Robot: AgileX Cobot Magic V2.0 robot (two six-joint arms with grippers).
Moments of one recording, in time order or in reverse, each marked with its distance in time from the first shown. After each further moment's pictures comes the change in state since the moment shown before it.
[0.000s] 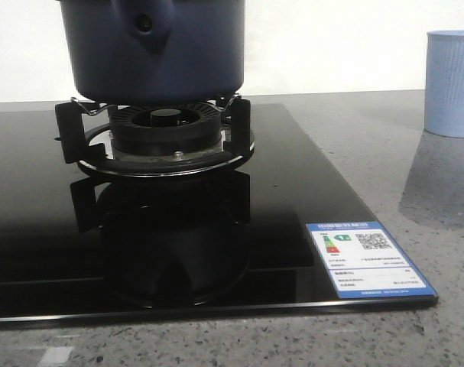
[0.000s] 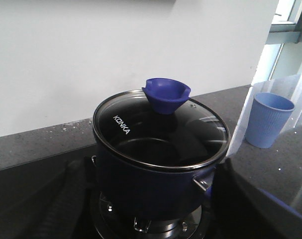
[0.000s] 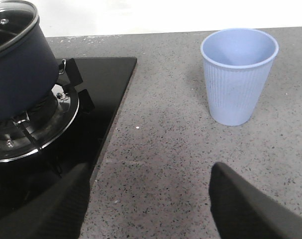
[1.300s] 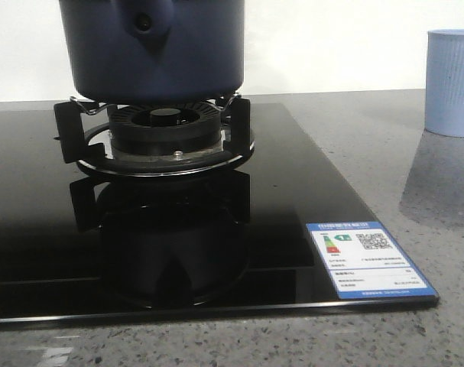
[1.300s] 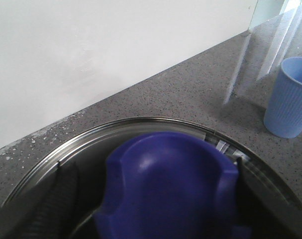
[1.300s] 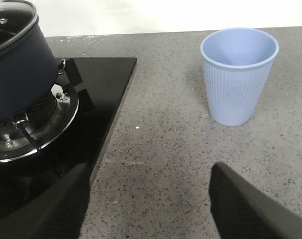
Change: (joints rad) left arm -0.127 0.767 -0.498 -0.198 -0.024 0.330; right arm 0.000 0.000 0.000 0.000 0.000 0.000
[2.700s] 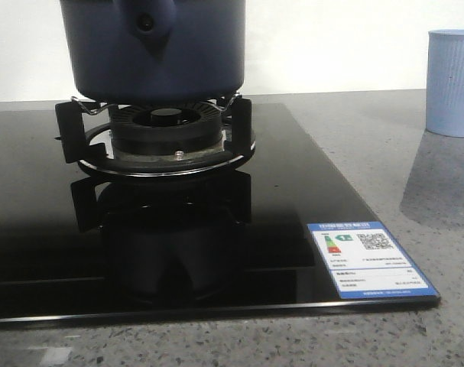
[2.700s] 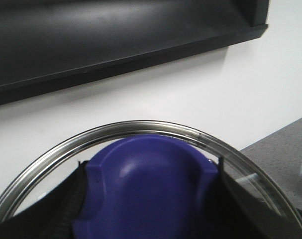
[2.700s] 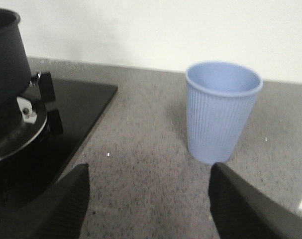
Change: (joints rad) left arm 0.380 -0.265 -0.108 0.024 0.197 0.014; right arm -0.017 0.020 0.288 -0.176 -0.528 -0.004
